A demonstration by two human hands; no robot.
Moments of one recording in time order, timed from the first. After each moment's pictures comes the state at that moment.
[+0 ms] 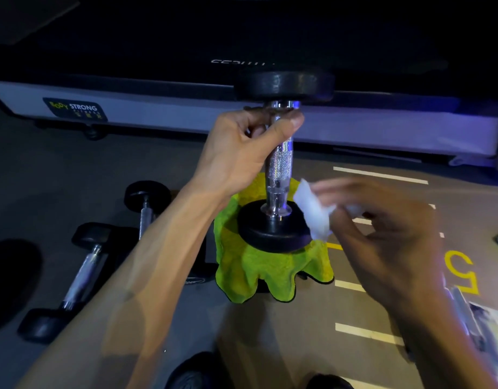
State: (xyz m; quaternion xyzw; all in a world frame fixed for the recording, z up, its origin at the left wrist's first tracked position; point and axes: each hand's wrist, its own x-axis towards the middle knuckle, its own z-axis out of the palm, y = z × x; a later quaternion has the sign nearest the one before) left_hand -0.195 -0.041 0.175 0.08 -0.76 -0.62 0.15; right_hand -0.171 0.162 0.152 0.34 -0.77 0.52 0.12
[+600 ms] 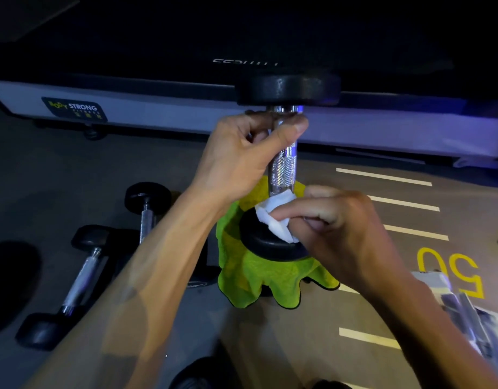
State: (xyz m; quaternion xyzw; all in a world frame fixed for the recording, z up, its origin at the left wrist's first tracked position) left_hand -0.196 -0.049 0.172 0.06 -0.75 -0.64 0.15; right_hand -0.196 0.130 0.135 0.40 -0.83 0.39 0.02
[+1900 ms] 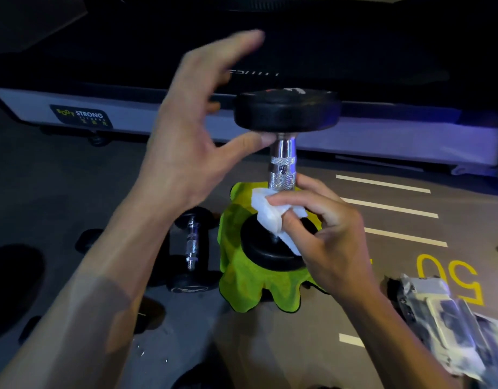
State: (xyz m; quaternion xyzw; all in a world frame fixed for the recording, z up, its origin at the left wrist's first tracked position) left_hand -0.161 -0.097 0.200 -0.06 -0.88 -0.37 0.30; right_hand -0.179 0.111 0.121 0.28 -0.76 0.58 0.03
